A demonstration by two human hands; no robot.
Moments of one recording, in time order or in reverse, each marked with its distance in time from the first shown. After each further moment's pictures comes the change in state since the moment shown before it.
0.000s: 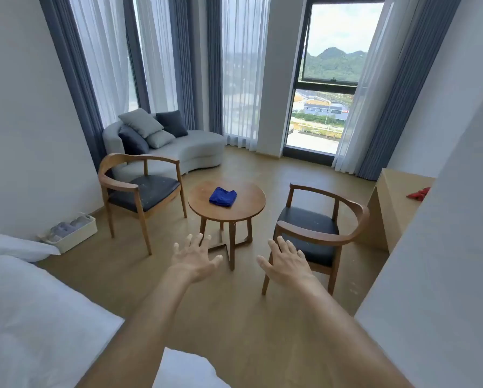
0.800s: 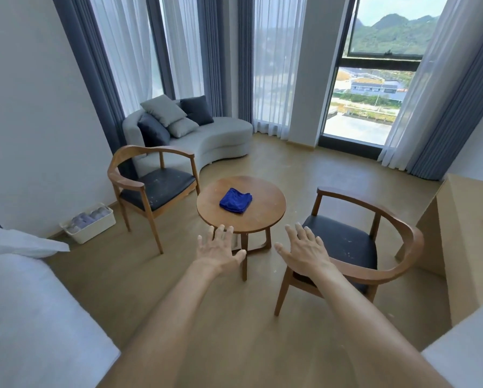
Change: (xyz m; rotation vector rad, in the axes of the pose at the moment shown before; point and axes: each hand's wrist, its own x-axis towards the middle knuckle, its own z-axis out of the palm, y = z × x) left_hand 0.242 0.114 0.000 0.020 -0.021 -0.061; right_hand 0.271 0.115 -0.034 -0.030 -0.001 -0.097
